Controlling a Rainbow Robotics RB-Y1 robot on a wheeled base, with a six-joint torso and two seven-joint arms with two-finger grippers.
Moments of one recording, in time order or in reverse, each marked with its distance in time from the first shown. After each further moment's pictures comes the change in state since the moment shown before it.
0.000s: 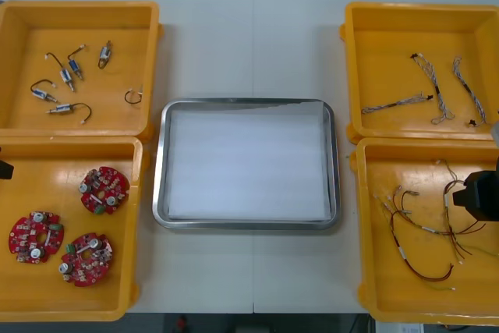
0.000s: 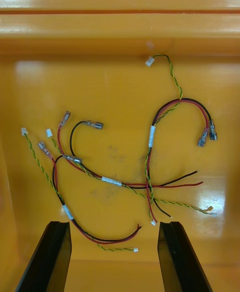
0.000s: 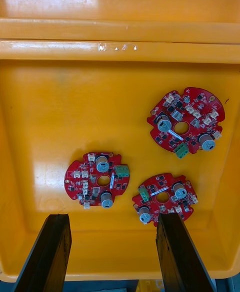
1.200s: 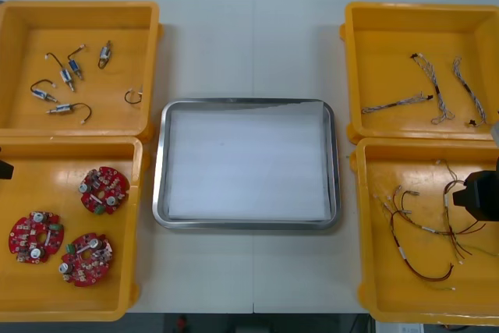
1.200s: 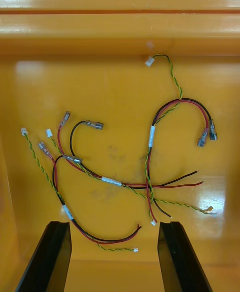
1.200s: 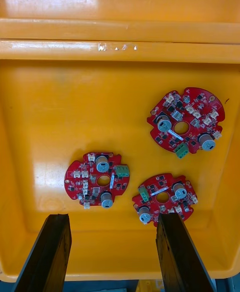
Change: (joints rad) right arm 0.000 0.000 0.000 0.000 0.000 0.000 0.000; left arm 0.000 0.000 0.000 0.000 0.000 0.000 0.000
